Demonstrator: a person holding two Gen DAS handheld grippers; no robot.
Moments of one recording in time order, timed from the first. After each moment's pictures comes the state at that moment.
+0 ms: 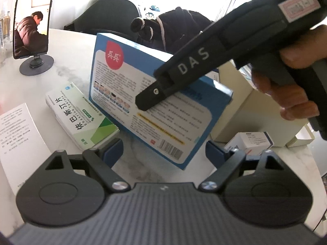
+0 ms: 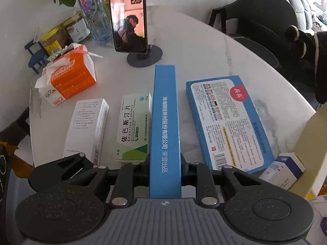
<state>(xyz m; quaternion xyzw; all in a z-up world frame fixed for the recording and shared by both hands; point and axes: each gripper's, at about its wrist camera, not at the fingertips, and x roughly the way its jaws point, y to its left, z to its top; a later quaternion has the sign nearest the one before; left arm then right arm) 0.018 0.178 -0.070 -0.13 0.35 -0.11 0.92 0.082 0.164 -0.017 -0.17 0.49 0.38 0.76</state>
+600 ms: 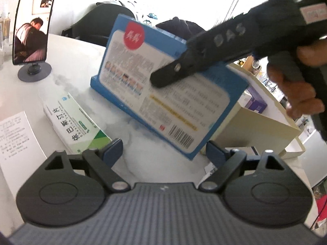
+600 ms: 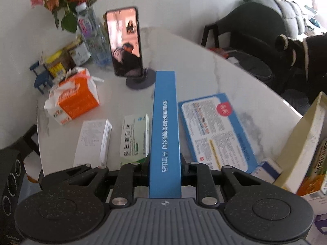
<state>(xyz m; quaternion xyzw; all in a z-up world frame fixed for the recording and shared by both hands) 0.021 0.181 -0.055 -0.15 0.33 -0.12 0.93 0.082 0.138 0.024 -0.13 0.45 0.38 0.80</state>
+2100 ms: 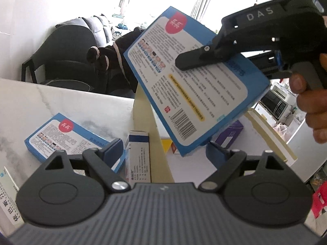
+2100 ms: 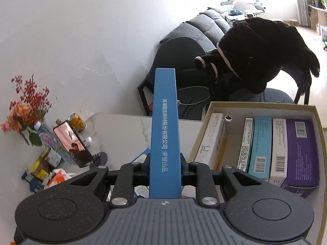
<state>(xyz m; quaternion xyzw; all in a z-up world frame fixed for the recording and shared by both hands) 0.093 0.091 -0.006 -0.10 0.29 -0.19 0.93 0.127 -0.028 0.074 0.12 0.39 0.25 0.88</state>
